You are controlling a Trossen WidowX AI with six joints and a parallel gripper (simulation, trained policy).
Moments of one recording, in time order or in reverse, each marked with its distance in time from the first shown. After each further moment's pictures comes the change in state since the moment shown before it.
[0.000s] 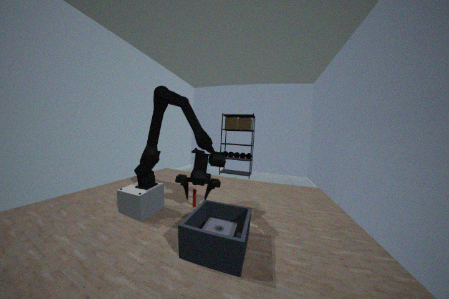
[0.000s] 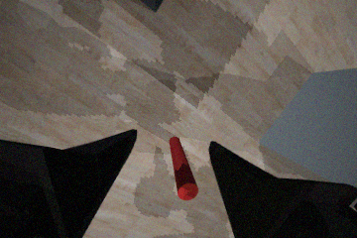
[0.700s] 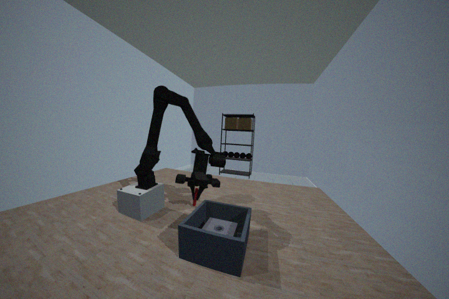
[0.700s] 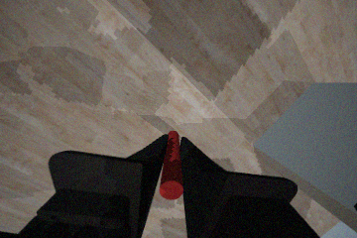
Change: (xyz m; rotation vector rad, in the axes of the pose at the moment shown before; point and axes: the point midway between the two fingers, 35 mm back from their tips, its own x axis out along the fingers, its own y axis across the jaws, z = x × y) arm 0.000 -0.002 -0.003 -0.108 0.047 -0.014
